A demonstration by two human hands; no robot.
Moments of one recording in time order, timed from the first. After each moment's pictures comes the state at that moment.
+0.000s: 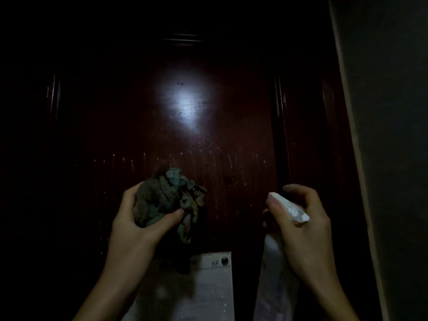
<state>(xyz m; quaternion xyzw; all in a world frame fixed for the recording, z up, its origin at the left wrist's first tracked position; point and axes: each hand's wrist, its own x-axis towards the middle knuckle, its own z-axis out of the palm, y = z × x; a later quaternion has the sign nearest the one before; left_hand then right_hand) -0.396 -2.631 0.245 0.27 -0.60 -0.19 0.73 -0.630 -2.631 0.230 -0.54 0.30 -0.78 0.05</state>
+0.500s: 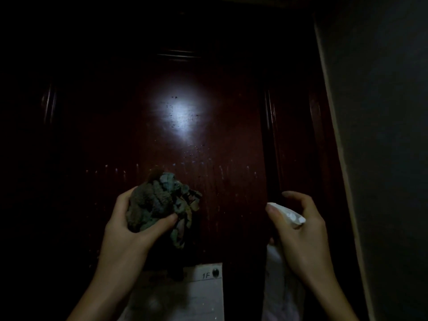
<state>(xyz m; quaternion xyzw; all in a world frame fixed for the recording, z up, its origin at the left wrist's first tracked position) -0.401 -2.625 0.257 0.27 -0.60 -0.21 0.73 -0.652 -2.634 0.240 -0.53 0.34 -0.78 0.04</state>
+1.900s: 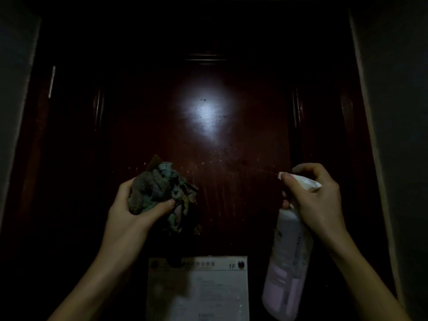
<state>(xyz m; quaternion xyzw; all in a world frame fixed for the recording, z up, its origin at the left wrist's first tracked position) -0.362 -2.590 0.271 0.31 -0.55 -0.18 0.75 -0.641 -2.633 0.296 -0.58 0.25 -0.77 0.07</state>
